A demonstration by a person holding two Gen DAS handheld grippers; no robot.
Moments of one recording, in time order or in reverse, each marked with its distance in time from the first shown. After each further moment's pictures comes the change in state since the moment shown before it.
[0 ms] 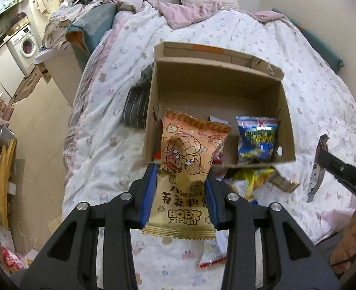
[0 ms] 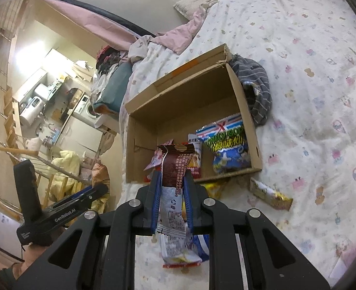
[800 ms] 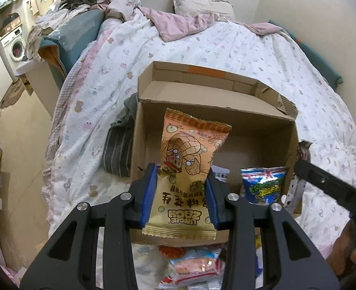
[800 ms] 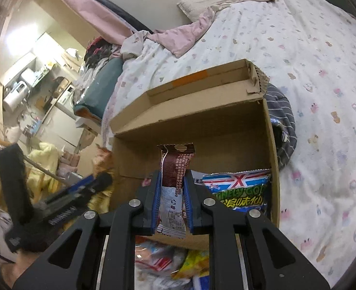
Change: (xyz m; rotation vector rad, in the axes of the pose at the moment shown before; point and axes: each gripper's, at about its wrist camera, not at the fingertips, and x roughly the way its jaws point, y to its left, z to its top) left arm 0.063 0.013 0.073 -0.002 -0.061 -0.069; right arm 0.084 0.031 0.062 -0.108 0.012 -0.126
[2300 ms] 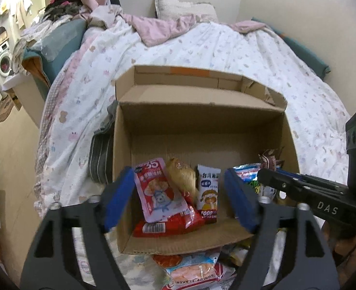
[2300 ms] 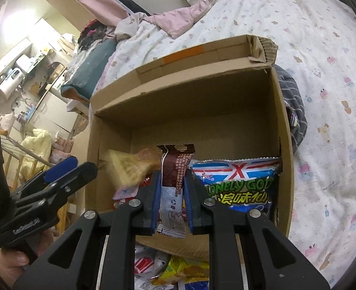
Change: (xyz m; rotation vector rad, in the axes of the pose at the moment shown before) left arm 0.008 -0.013 -0.007 0.081 -0.046 -0.063; right arm 0.039 -0.014 -0.009 -0.021 0.081 -0.017
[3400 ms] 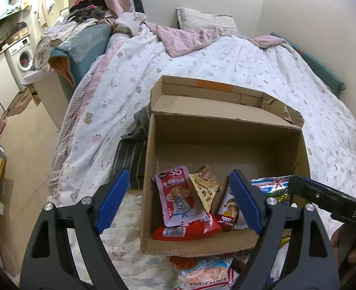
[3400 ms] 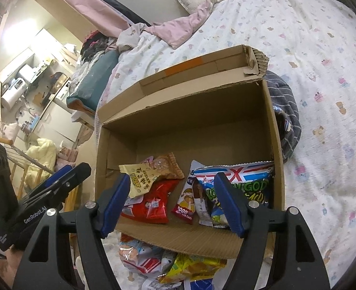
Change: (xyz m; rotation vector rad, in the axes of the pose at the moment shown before) left arm -0.016 0.020 -0.002 -0.080 -0.058 0.101; right arm -0.020 -0.002 -0.001 0.026 -0.053 0.021
